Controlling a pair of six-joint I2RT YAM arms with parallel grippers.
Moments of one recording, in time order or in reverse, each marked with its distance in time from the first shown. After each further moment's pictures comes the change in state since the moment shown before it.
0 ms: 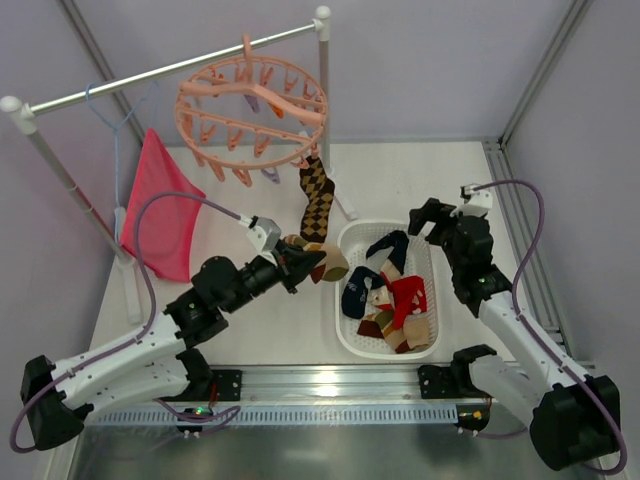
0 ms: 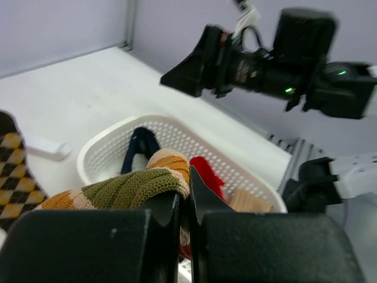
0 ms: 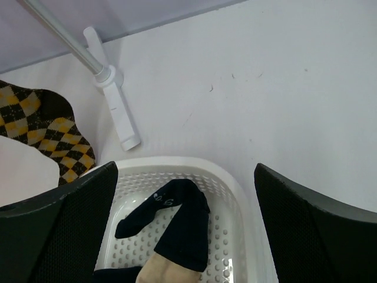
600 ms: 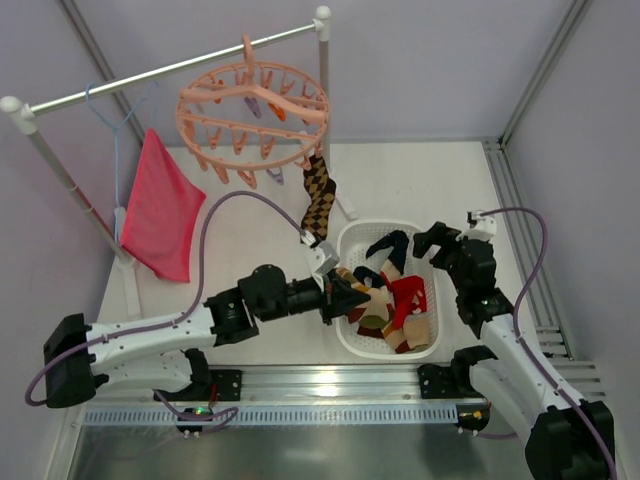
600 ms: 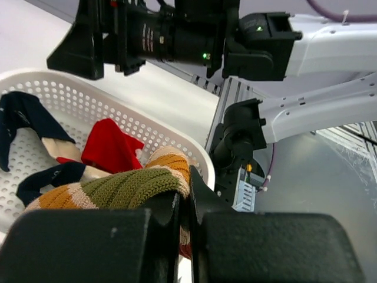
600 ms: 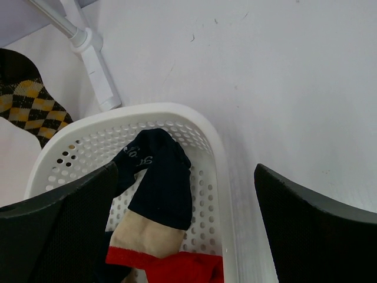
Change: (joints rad) left arm -0.211 0.211 0.099 0.035 0.158 -0.108; right arm -0.096 -0.143 -0.212 -0.013 -0.092 0.093
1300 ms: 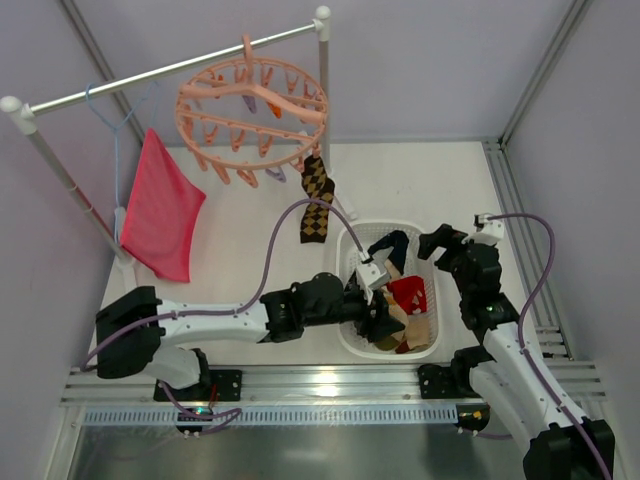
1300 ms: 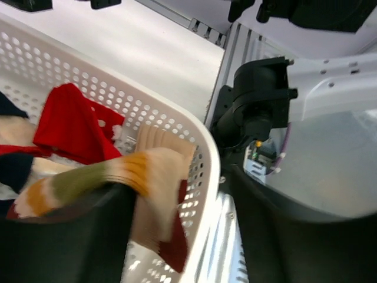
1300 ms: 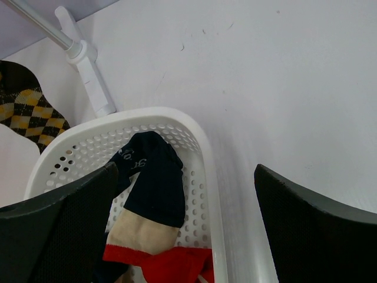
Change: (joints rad) left arm -0.103 0.370 0.107 0.063 -0.012 -0.001; right arm -0.015 -0.101 0.000 -0.077 0.030 -0.003
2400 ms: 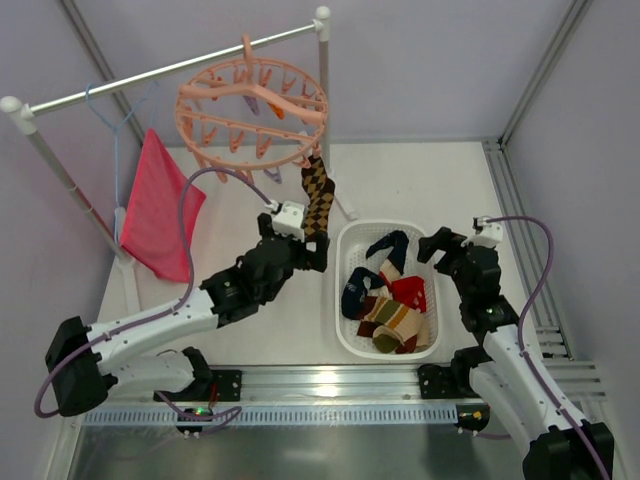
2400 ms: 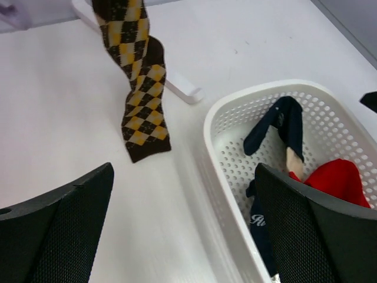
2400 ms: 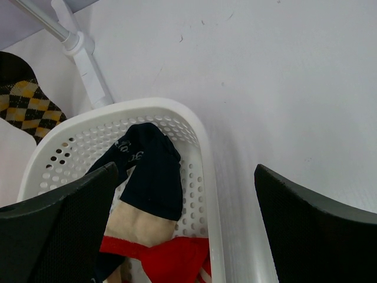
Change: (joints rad) left arm 0.246 -0.285 0.010 -0.329 -0.670 0.110; right arm -0.002 -0.018 -0.016 -0.018 -0.010 -0.001
